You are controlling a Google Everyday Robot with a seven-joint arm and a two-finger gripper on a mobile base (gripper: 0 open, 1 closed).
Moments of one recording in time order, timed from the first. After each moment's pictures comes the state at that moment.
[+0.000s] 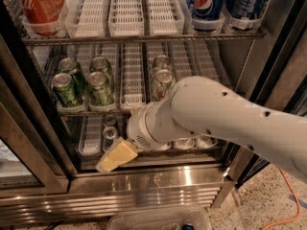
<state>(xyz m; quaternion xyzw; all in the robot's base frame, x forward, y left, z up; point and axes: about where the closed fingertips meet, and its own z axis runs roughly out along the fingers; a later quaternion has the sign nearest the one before) 0.460 0.077 0.817 -0.52 0.75 0.20 0.35</state>
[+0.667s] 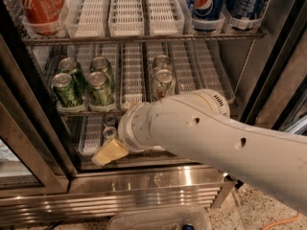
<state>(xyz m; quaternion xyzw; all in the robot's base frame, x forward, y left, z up) 0.480 0.082 0.821 -0.49 0.77 0.12 0.39</state>
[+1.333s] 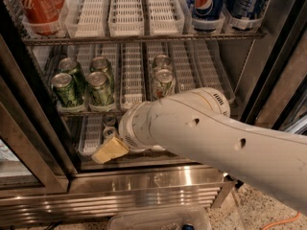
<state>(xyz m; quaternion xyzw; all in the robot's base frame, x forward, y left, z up) 0.482 0.081 0.822 -0.47 0.78 0.12 0.39</state>
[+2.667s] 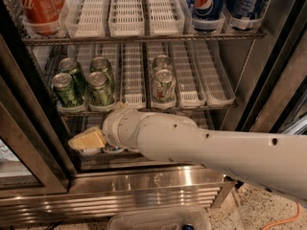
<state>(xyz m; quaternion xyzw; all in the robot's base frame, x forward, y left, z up) 0.526 0.145 0.800 -0.37 0.76 0.23 0.48</state>
